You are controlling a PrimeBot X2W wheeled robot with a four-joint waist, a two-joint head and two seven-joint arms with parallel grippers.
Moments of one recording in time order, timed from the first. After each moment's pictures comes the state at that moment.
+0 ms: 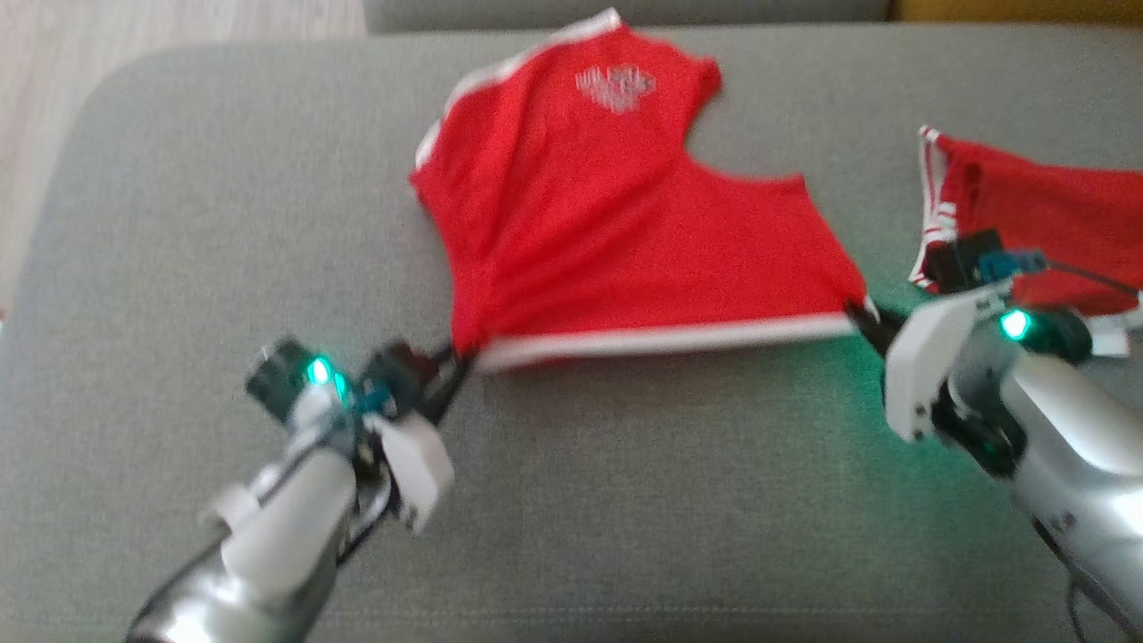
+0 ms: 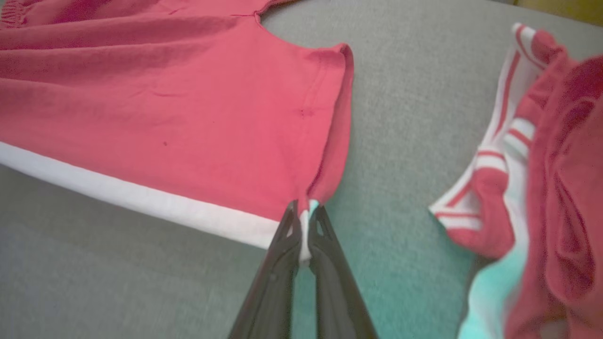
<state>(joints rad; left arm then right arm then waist) -0.54 0.24 -0.75 0.69 -0.20 -0.13 -0.26 -0.67 -0.45 0.81 0.76 0.75 0.13 0.20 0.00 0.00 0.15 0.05</state>
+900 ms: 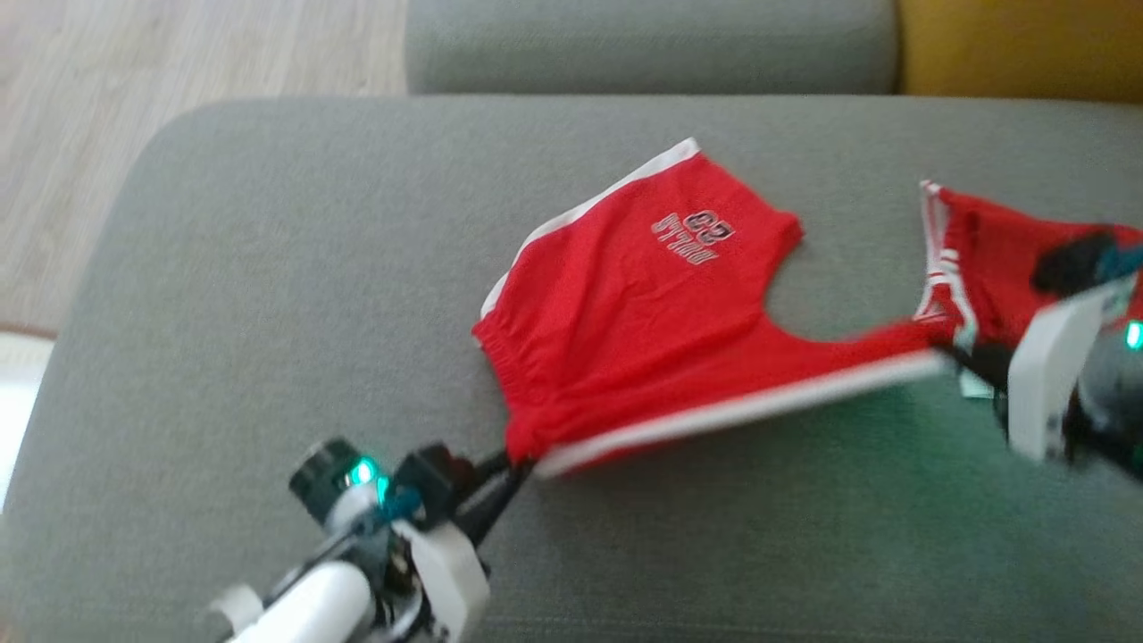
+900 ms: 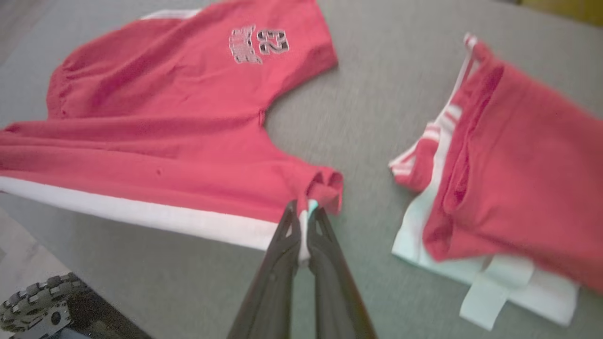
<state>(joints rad) -0.25 0.37 -0.81 0.18 -0.31 -0.08 -0.04 -0.50 -0.78 0.73 0.30 1.00 0.13 0.53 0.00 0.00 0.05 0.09</state>
